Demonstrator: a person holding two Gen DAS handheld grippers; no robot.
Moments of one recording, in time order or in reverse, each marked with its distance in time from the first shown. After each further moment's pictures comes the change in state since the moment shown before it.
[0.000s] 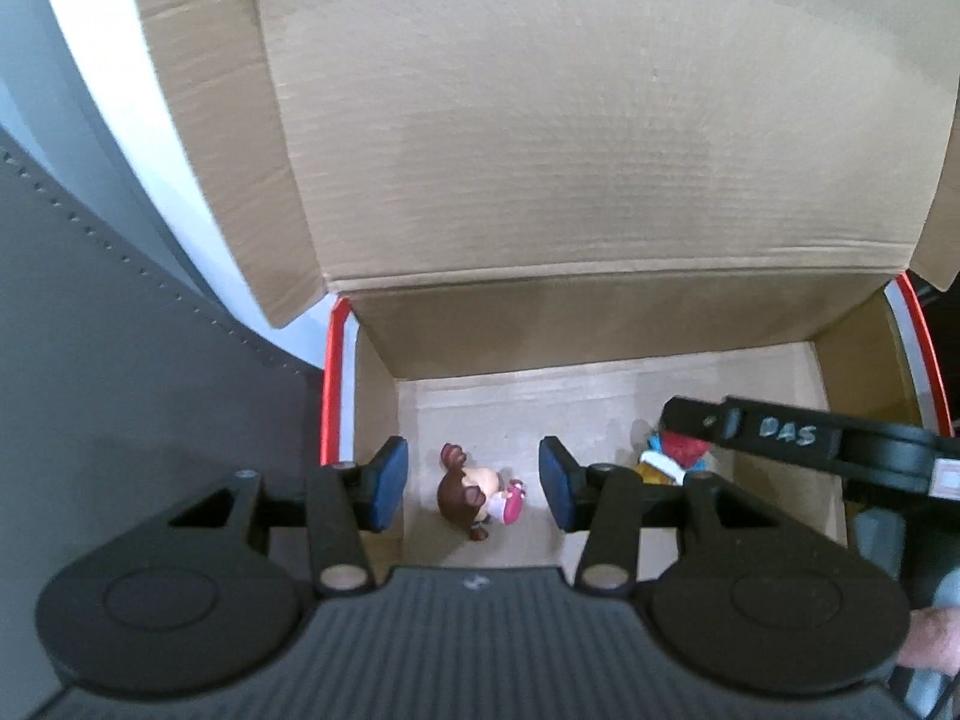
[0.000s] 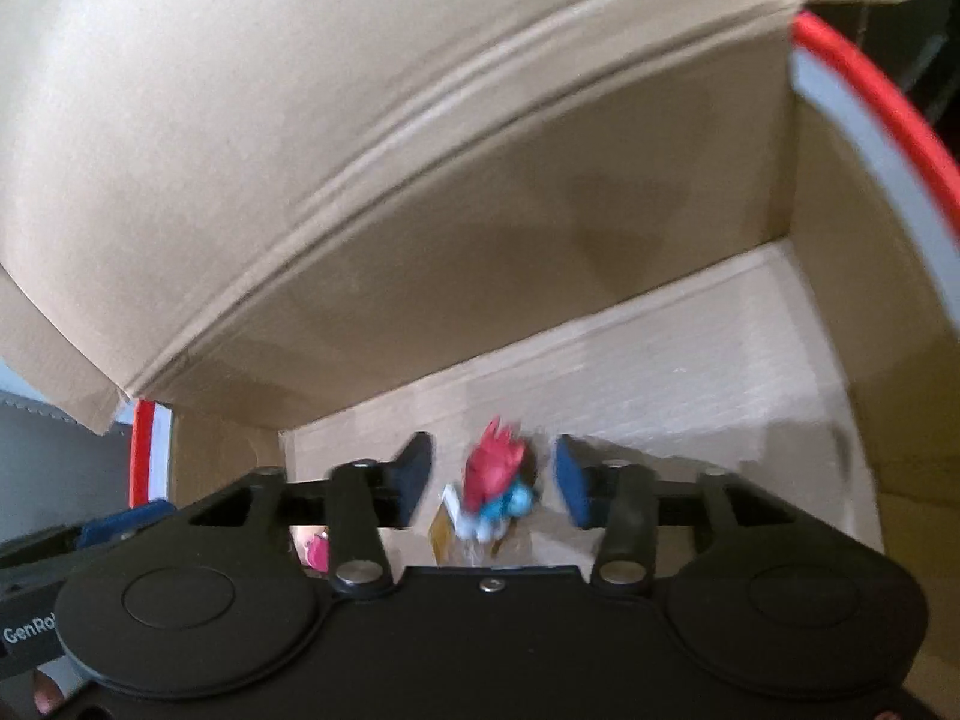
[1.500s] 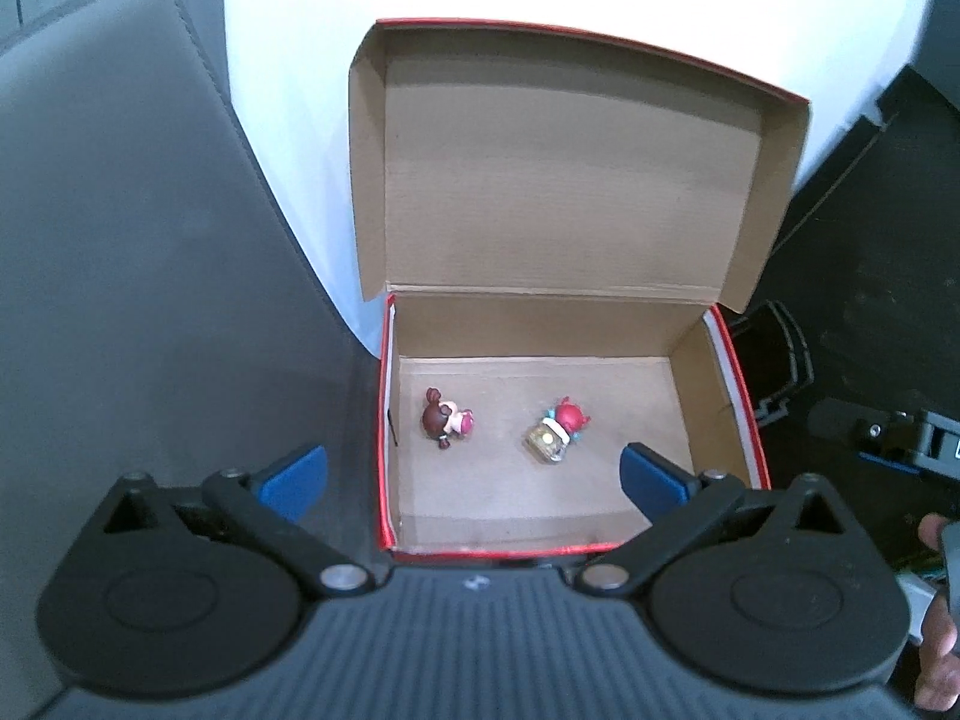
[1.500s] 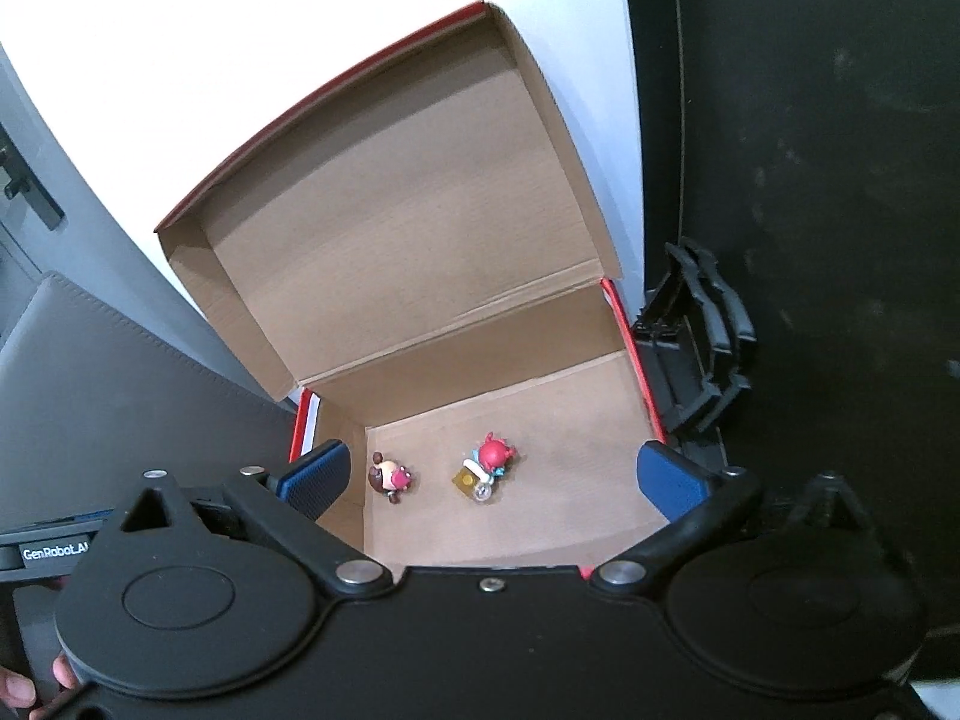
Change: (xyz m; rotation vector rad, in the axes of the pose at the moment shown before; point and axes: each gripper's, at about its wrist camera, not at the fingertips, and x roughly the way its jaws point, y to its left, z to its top) left arm -0.169 0.023 -0.075 -0.068 -0.155 -0.112; right arm -0.234 0.024 -0.053 -0.132 -0.231 -0.081
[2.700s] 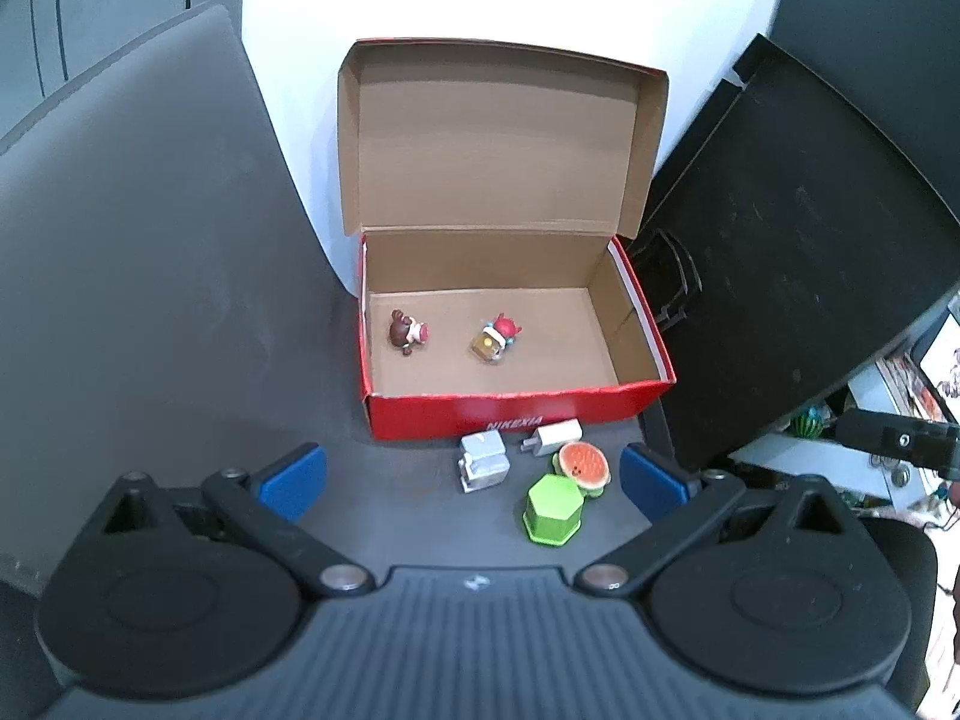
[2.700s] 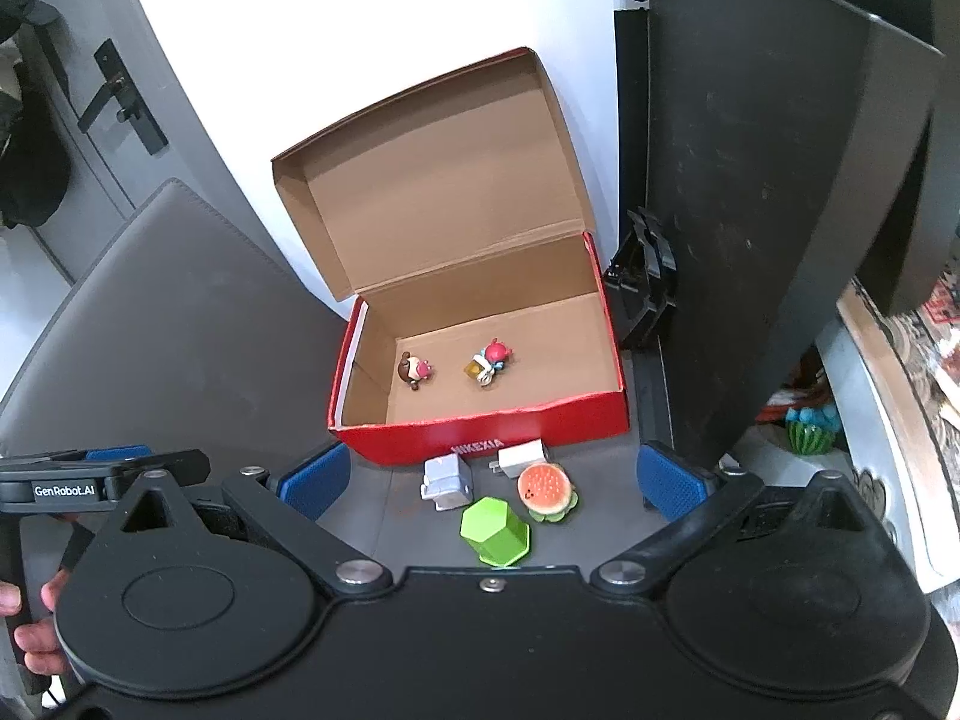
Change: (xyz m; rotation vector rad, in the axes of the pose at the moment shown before) left arm -0.118 -0.006 -0.094 0.058 -0.022 -0.072; right arm -0.155 0.006 -0.077 -0.112 0.022 -0.007
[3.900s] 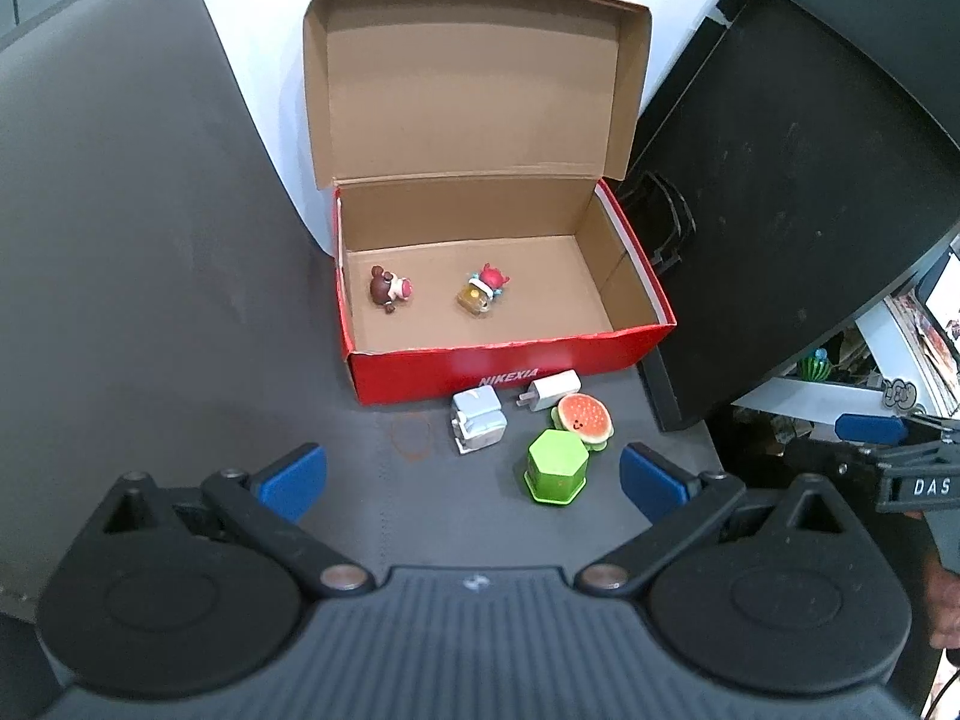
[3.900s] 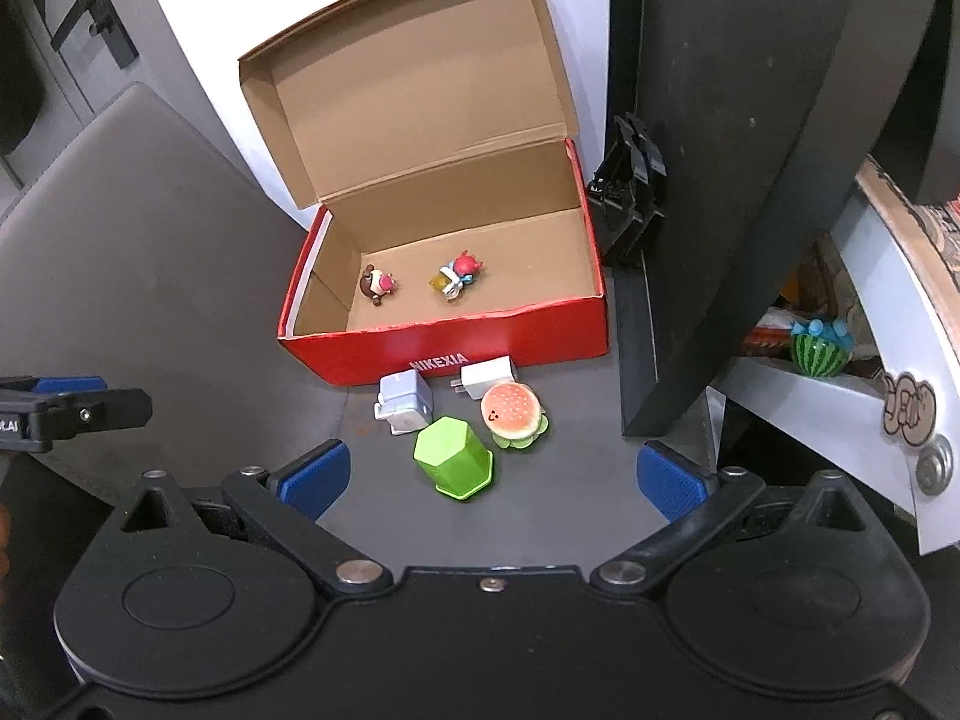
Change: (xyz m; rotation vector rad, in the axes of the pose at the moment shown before) left arm 0.032 0.004 -0.014 0.051 0.072 -0.027; right arm 0.044 -0.010 -0.041 -0.047 0.127 -0.060
